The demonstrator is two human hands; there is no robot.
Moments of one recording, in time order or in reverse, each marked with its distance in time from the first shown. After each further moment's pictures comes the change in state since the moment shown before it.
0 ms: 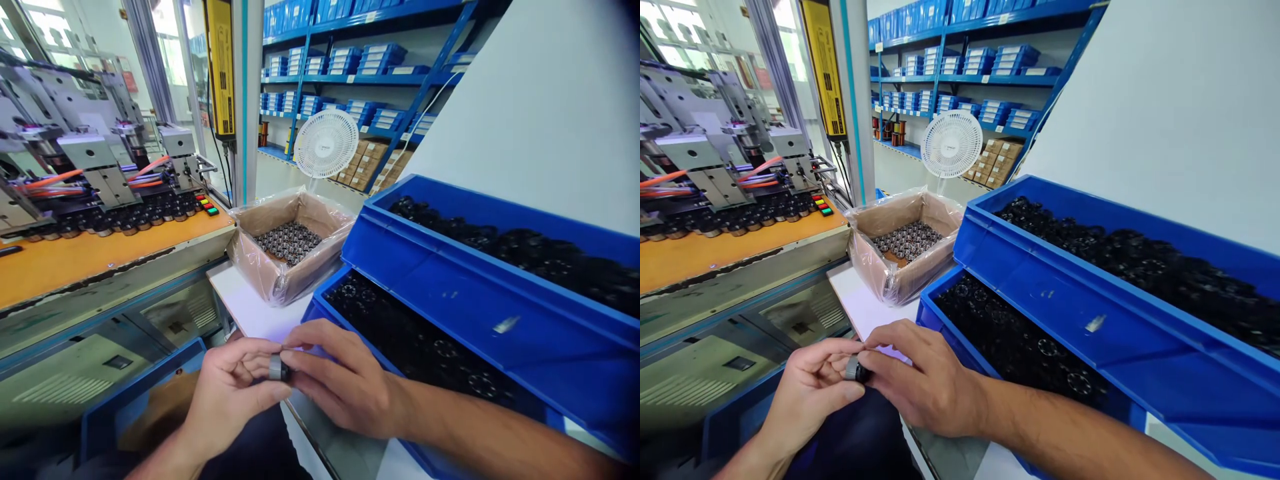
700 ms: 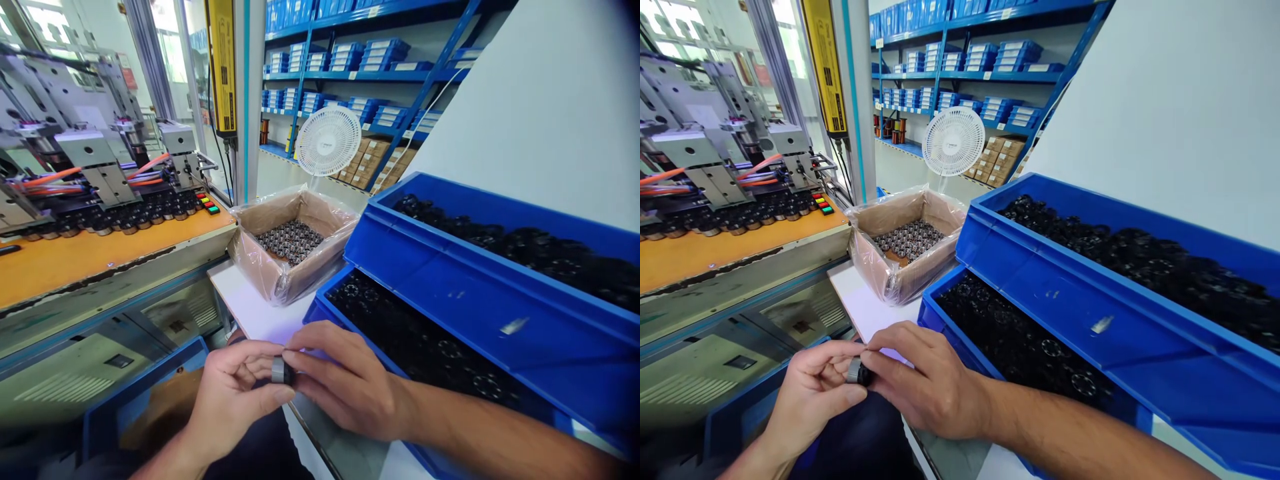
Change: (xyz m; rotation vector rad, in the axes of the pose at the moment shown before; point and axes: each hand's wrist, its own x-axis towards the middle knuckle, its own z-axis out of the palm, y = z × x) left_hand -0.002 -0.002 -0.001 -0.004 -0.006 0.007; right_hand -0.001 0.003 0.002 0.029 -0.014 -0.021
